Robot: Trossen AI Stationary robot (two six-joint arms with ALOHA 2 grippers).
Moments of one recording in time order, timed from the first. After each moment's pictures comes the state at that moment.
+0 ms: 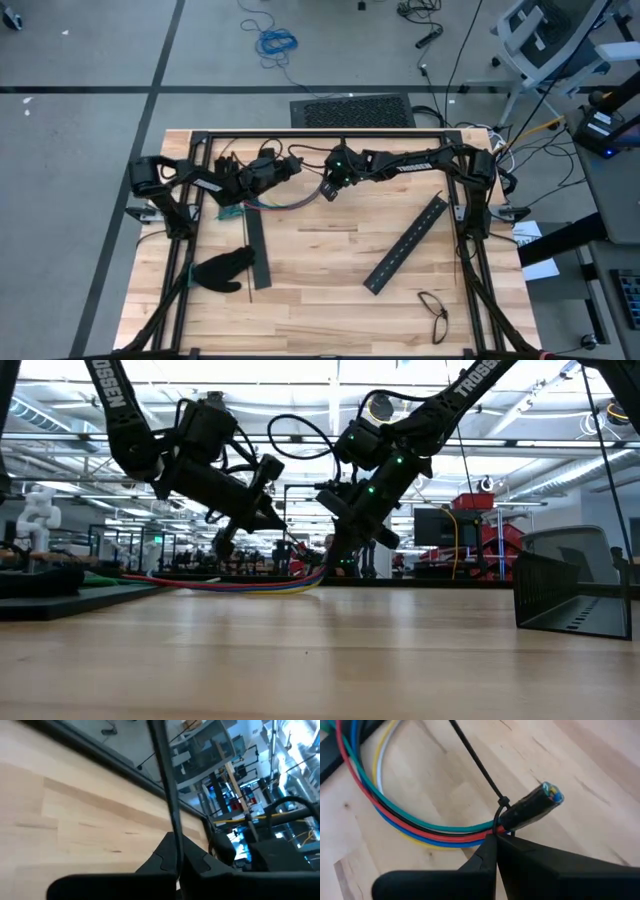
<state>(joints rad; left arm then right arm) 0.37 1.64 0.53 0.85 -0.34 -1.14 -0.35 1.92 1.19 -0.15 0.00 0.37</state>
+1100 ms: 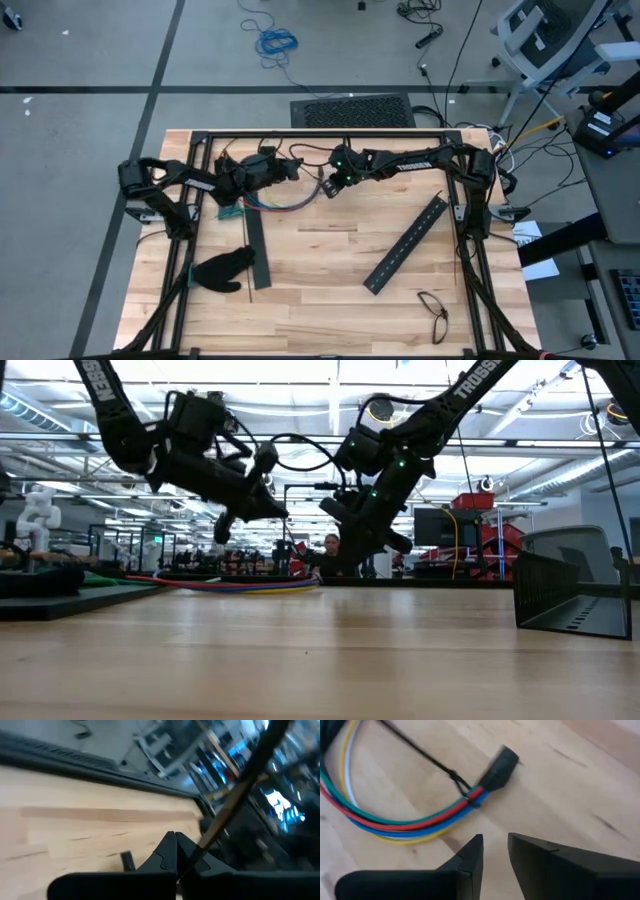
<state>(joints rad) 0.39 1.55 0.50 0.85 -0.18 -0.85 -0.36 1.92 1.19 -0.22 0.02 0.50</state>
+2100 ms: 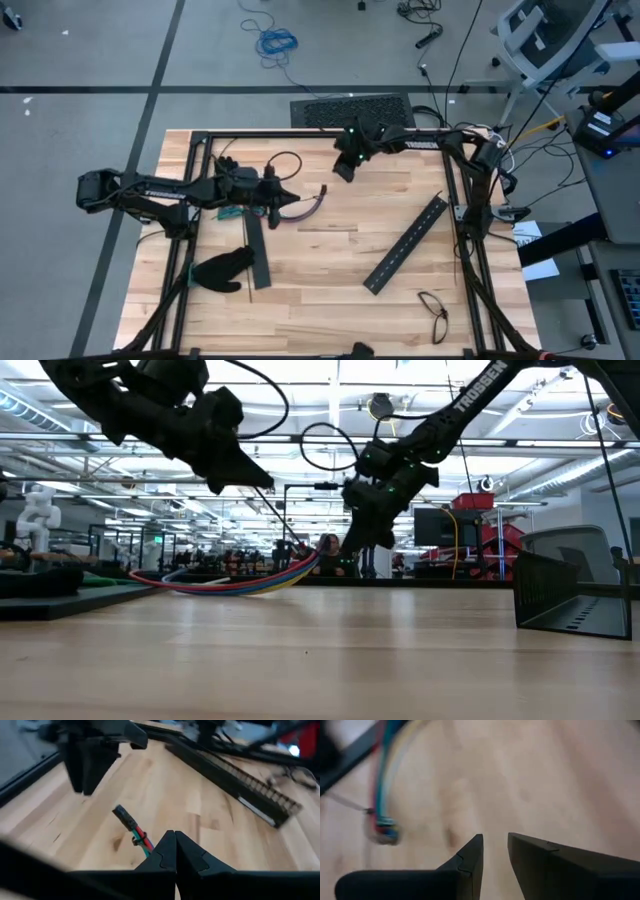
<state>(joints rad) 0.20 1.18 0.51 0.29 0.11 -0.08 -0.58 1.91 1.24 -0.26 -0.46 -0.03</state>
